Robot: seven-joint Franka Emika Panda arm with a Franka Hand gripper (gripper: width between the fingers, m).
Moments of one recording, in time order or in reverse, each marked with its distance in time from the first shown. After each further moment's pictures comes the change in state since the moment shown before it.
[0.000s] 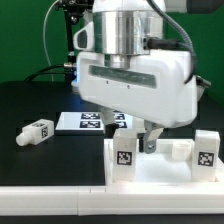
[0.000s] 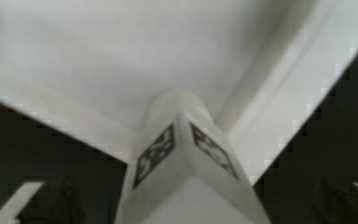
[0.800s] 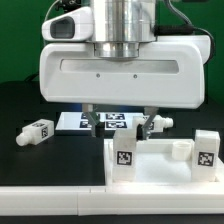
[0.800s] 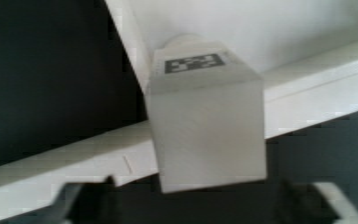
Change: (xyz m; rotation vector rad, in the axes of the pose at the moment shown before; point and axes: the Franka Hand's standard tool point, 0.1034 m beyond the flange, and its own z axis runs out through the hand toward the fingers) arm 0.021 -0.009 -0.016 0.006 0.006 -0.547
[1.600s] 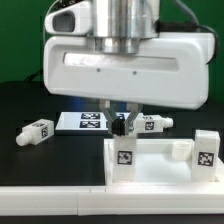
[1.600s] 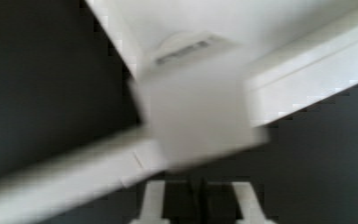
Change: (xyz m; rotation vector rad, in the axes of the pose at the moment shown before) arm 0.011 -0.010 -0.015 -0.037 -0.001 -0.157
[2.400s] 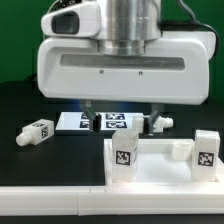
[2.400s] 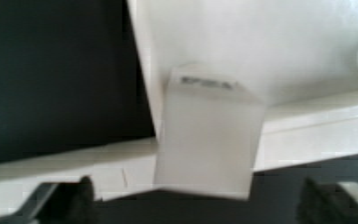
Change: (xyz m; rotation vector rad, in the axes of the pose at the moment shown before) arm -0.021 0.009 0.017 0.002 -0.127 0.023
